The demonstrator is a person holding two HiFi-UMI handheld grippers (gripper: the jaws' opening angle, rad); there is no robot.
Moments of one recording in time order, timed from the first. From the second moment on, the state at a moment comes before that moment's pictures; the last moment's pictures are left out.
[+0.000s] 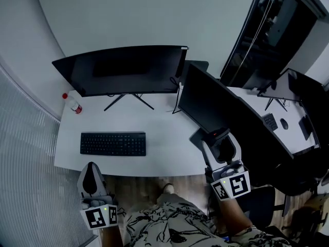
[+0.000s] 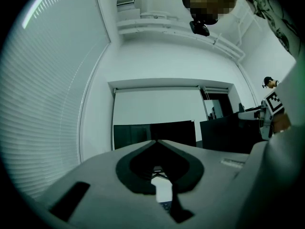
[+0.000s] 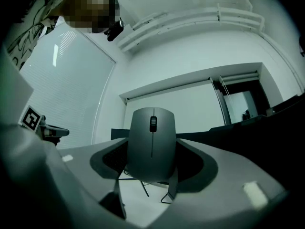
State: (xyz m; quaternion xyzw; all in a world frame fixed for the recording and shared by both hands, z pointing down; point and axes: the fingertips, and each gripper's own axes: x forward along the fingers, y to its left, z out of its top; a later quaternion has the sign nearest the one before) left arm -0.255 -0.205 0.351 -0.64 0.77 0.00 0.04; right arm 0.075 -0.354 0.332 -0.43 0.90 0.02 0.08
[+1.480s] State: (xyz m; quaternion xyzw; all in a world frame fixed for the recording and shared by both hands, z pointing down) left arm -0.323 -0.292 0.379 -0.71 0.71 -0.02 0.01; right arm -0.038 -0.409 0.466 -0.42 0.90 -0.06 -0.10
